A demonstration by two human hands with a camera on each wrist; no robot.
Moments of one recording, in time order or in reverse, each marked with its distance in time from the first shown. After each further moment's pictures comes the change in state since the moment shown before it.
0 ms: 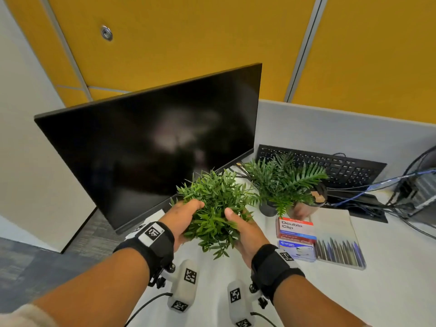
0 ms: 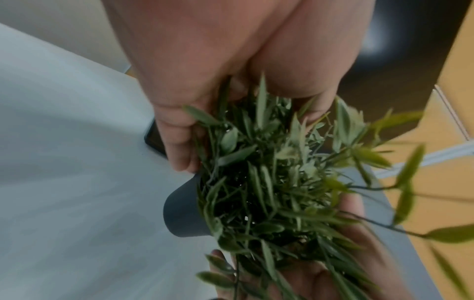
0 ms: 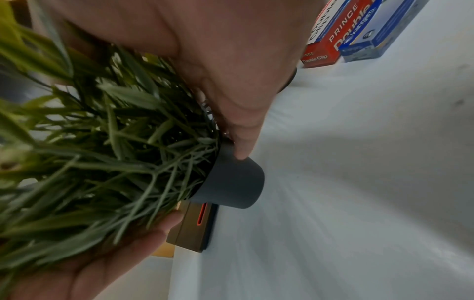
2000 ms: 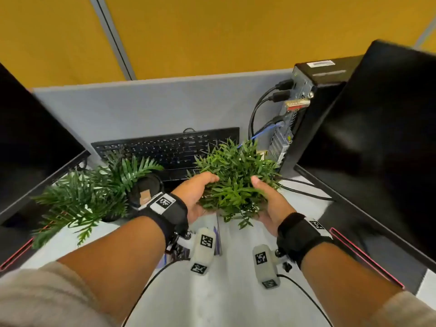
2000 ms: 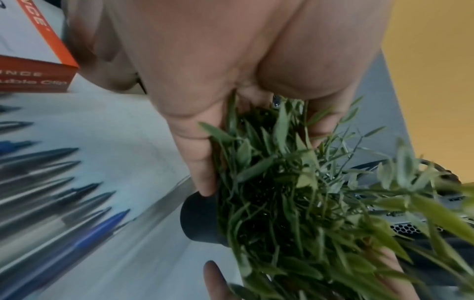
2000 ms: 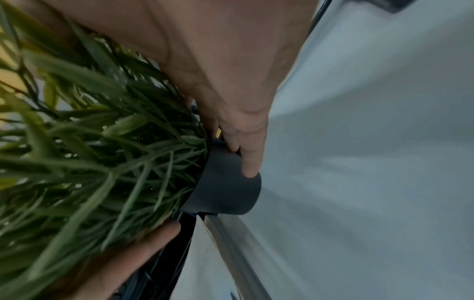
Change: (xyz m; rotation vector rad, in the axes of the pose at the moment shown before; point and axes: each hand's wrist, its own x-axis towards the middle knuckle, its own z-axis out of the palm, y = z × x) left_hand 0.034 0.026 0.466 0.033 -0.283 -0.124; right_hand -0.047 -0.117 -0.440 0.196 0.252 -0.034
